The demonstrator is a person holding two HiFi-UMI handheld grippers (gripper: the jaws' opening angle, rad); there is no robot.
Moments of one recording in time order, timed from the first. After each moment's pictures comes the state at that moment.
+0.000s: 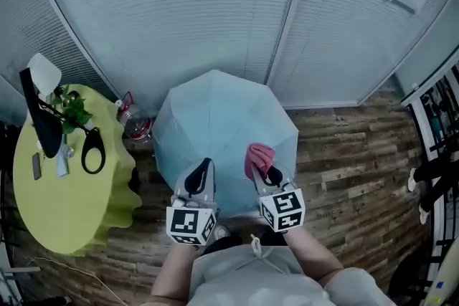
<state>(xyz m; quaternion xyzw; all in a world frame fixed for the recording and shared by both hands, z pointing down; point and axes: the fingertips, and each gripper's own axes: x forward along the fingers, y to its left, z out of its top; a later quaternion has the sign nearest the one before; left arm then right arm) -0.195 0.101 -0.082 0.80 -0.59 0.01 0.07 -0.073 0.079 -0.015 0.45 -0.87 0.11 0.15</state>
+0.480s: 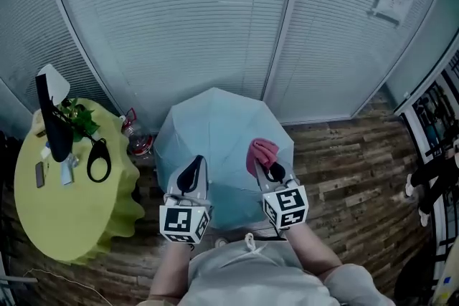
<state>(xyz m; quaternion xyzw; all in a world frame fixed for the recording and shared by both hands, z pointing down) -0.227 0.126 -0.146 0.80 -0.59 -0.02 0.00 -0.081 0.092 -0.088 0.48 -0.87 0.04 0.10</state>
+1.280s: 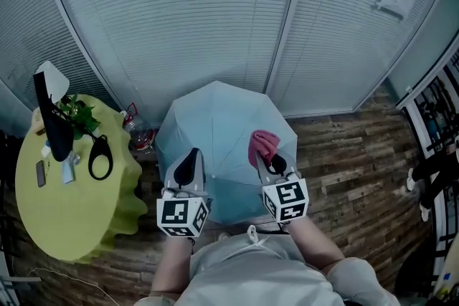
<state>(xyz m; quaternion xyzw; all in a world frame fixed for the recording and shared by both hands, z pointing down) -0.254 0.111 -0.139 0.79 -0.61 -0.02 0.04 -0.095 0.079 -0.088 0.49 -0.87 0.03 0.11</state>
